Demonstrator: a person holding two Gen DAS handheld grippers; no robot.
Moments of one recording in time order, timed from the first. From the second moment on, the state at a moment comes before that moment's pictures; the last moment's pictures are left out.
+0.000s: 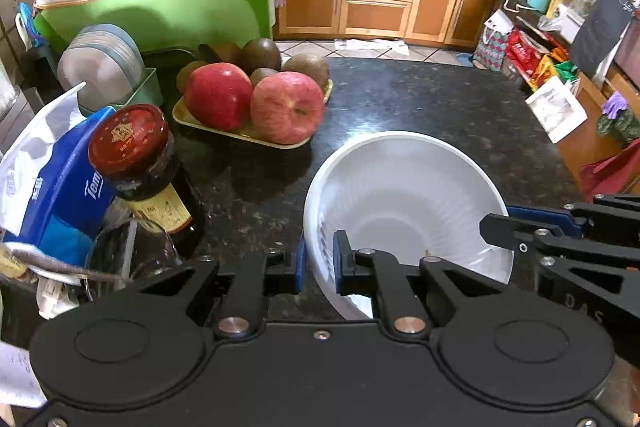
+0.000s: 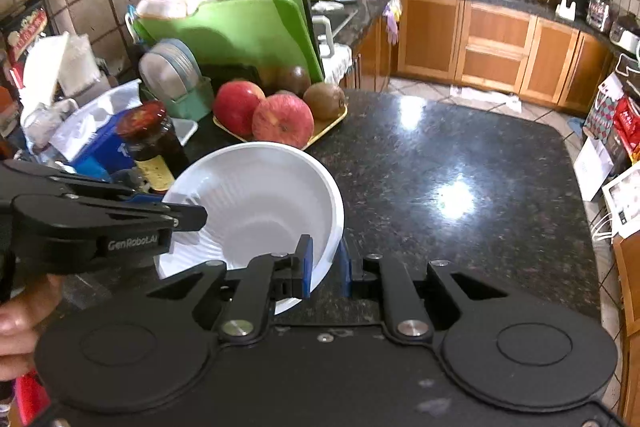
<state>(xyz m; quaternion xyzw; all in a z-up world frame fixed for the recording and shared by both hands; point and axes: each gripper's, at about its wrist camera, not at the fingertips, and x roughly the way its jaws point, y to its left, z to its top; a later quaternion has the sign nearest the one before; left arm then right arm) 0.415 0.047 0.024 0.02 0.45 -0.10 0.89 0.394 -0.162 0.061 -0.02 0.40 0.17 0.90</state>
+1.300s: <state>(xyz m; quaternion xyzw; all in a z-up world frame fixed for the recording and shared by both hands) 0.282 0.000 0.012 0.06 0.44 -0.16 0.88 0.225 -0.237 0.043 0.06 0.38 0.13 0.91</state>
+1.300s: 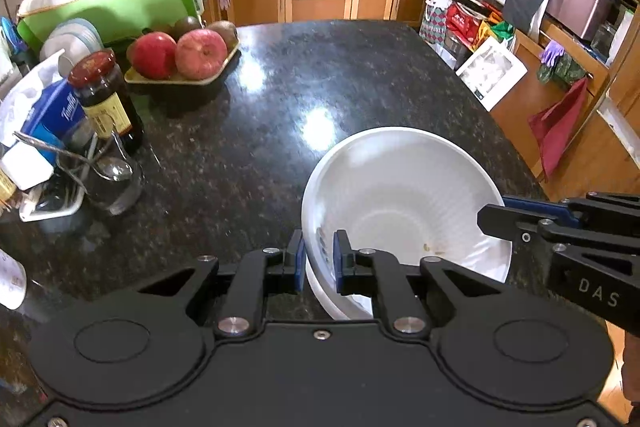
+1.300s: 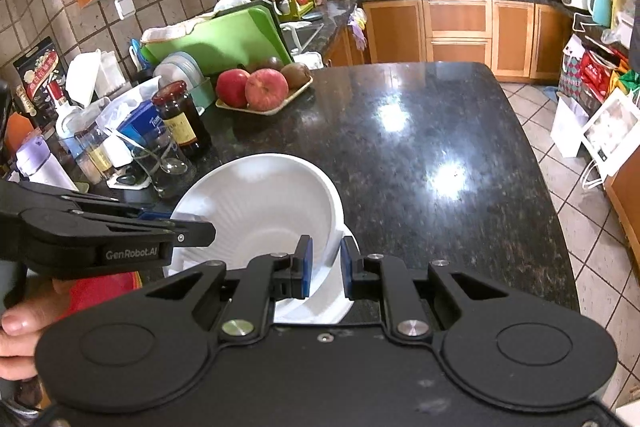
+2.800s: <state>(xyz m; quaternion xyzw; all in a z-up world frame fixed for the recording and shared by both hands) 0.244 0.012 -0.003 0.08 0.34 -0.09 0.93 0.199 -0.235 0.010 0.05 0.31 0.07 0.95</state>
